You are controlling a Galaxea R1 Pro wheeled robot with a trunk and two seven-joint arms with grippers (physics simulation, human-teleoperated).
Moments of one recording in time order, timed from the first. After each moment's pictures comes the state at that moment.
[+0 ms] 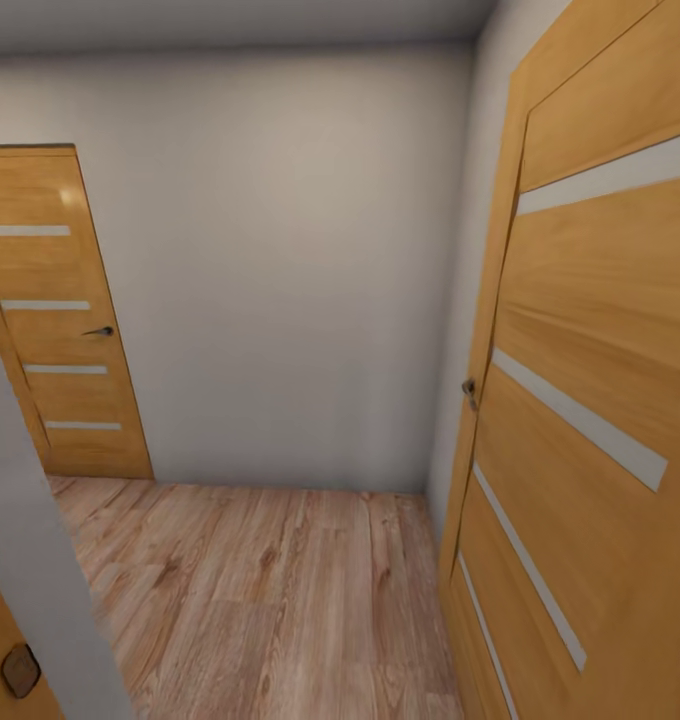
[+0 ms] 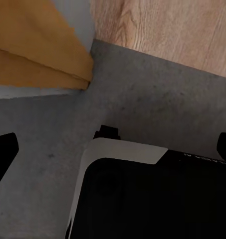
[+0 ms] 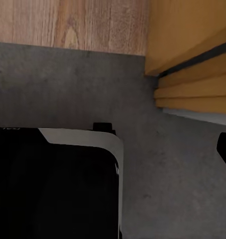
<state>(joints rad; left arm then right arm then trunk) -0.24 0.03 -0.17 0.00 0.38 -0.03 0.04 -0.14 -0.03 0.10 0.03 -0.06 -0.21 -0.02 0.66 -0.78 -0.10</state>
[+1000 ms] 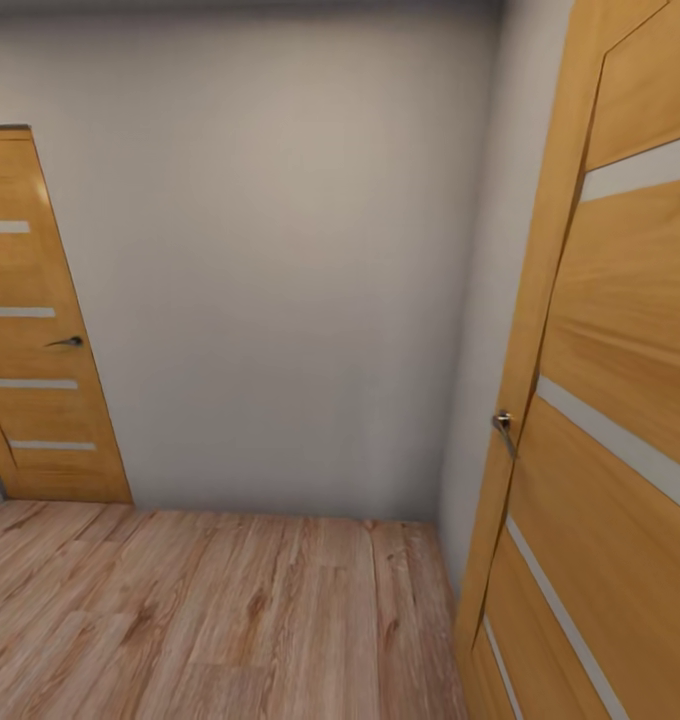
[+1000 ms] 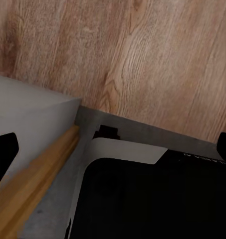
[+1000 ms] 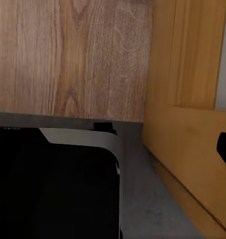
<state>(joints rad) -0.24 0.02 -0.17 0.00 0.38 -0.03 0.04 -0.14 -0.03 0.10 0.03 -0.06 -0.21 -0.02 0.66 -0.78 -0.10</state>
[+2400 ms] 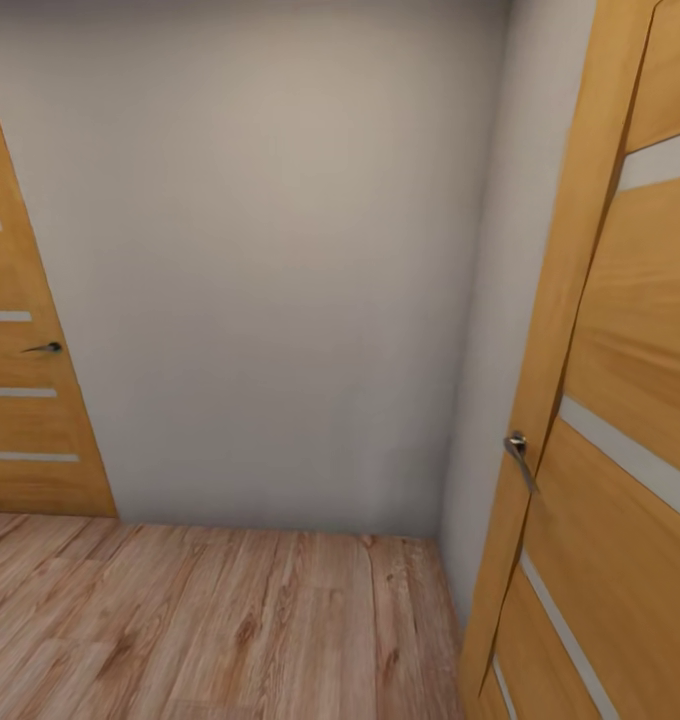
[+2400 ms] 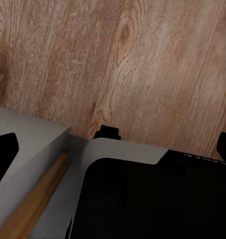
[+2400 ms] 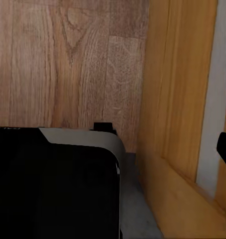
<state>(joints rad) -0.24 0.03 -0.17 0.00 0.39 -0.03 0.04 -0.14 -0.03 0.10 0.03 -0.06 -0.21 -0.02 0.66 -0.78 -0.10</state>
